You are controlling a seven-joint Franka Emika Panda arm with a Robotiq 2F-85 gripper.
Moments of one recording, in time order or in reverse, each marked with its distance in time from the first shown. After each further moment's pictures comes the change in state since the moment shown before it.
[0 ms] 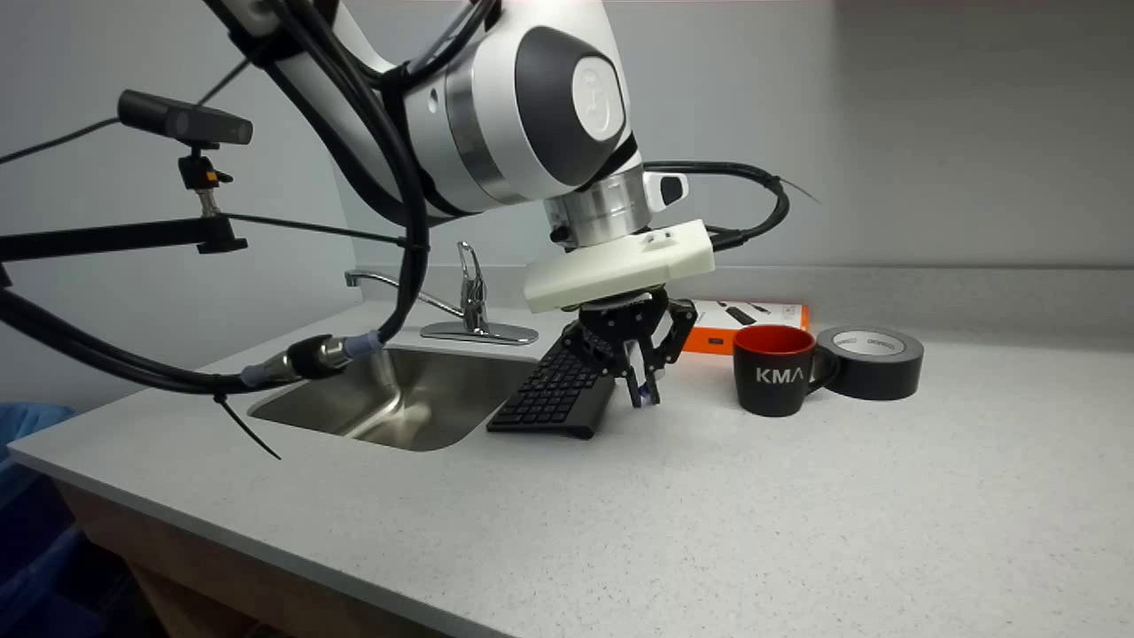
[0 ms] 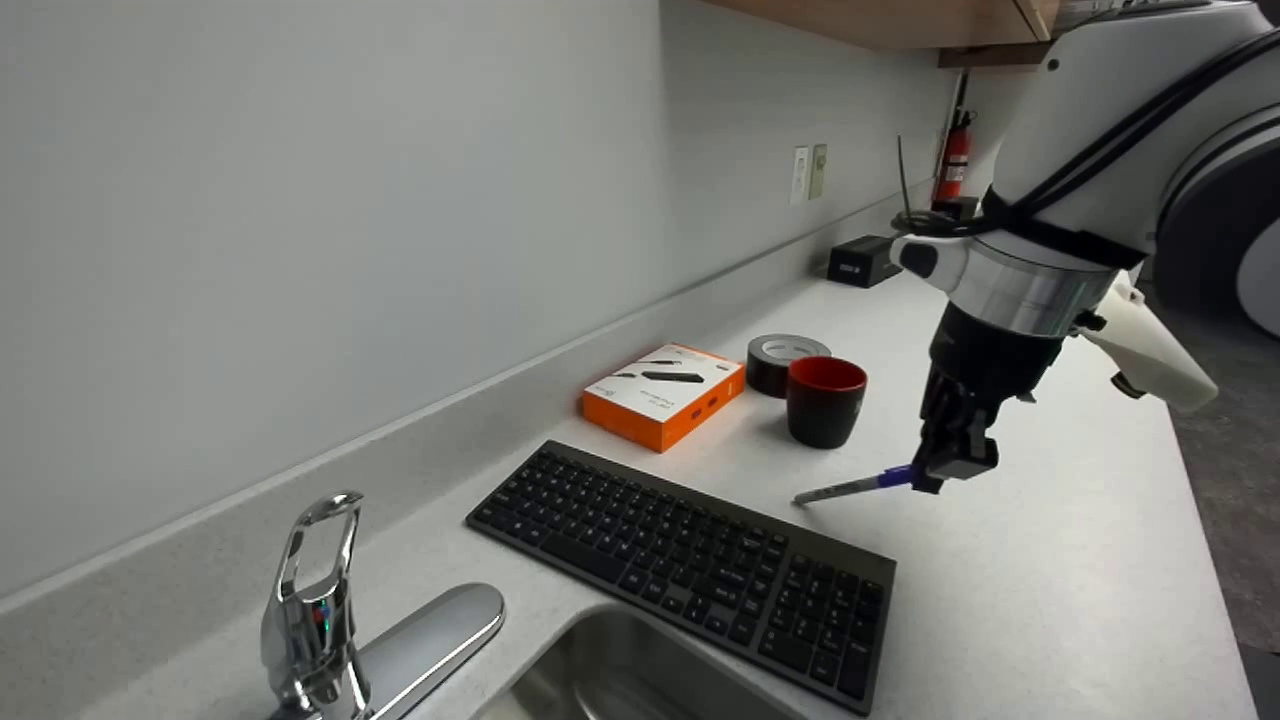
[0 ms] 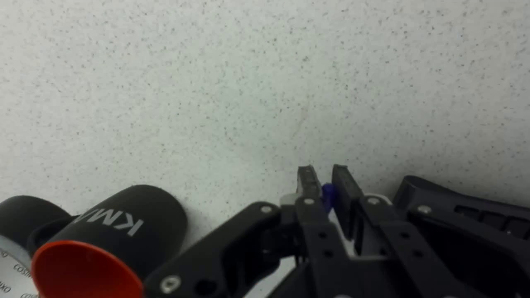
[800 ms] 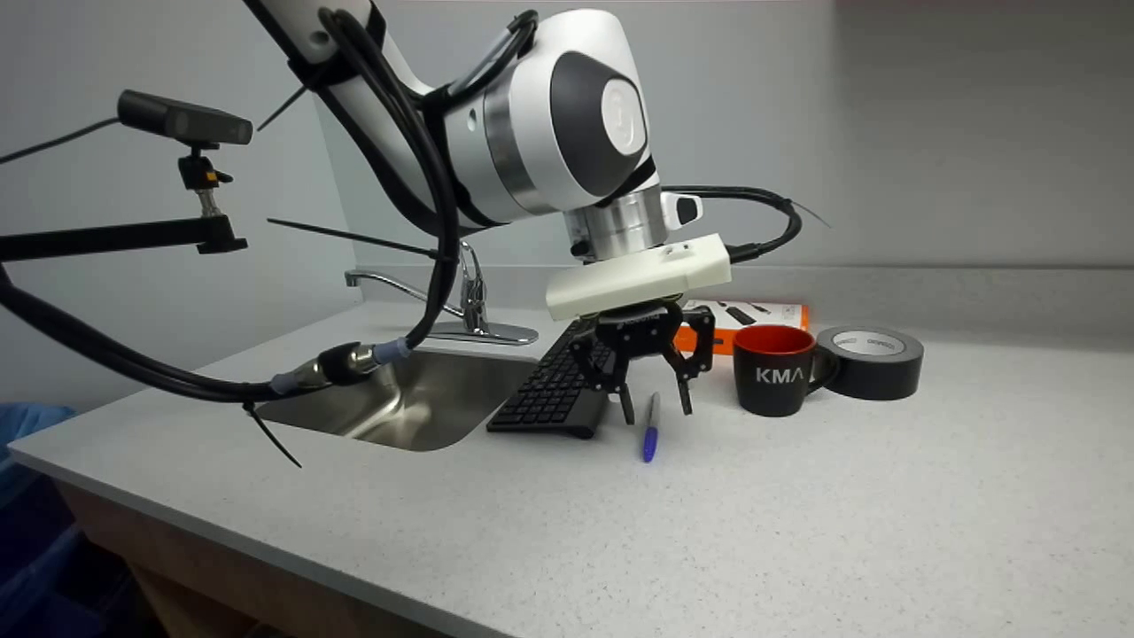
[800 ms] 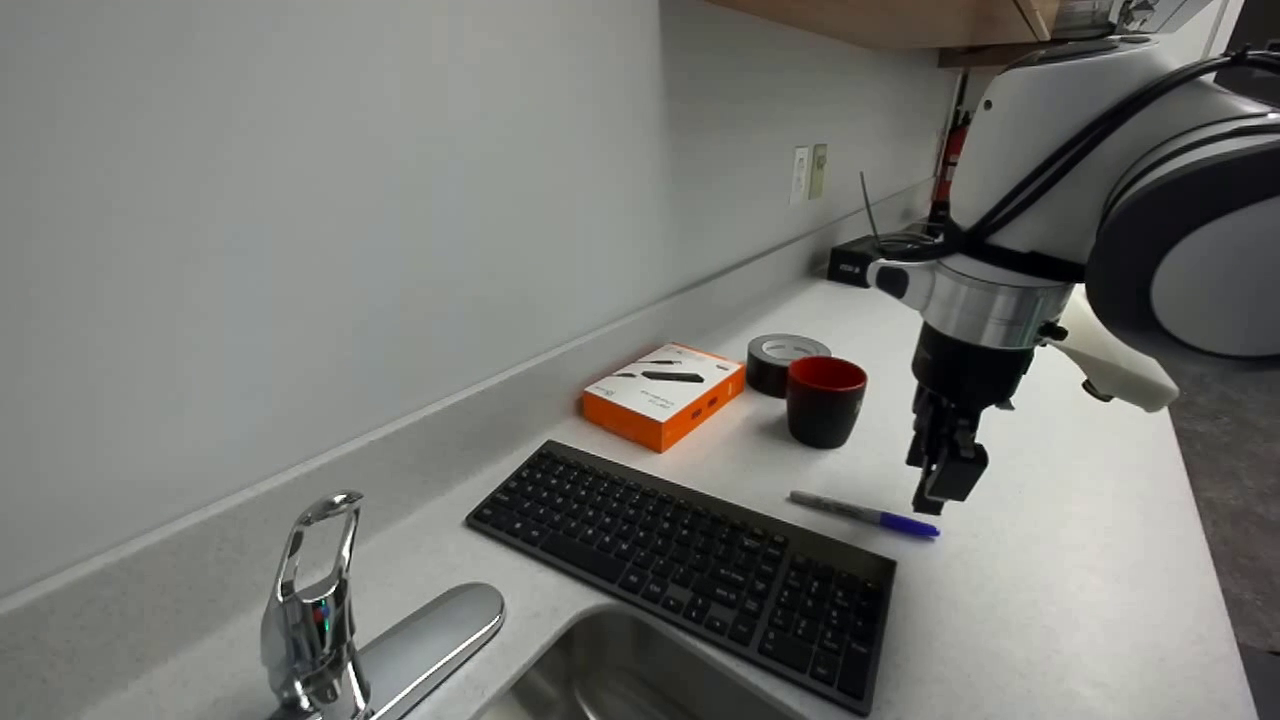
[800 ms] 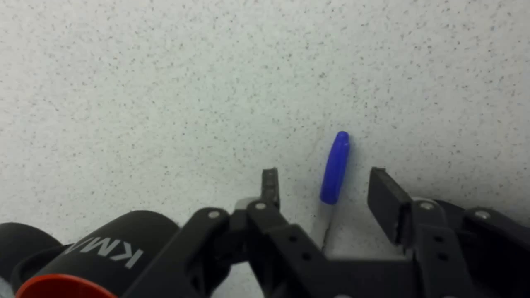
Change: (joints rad) arm -0.010 0.085 0.000 0.069 -0.015 -0.061 0.002
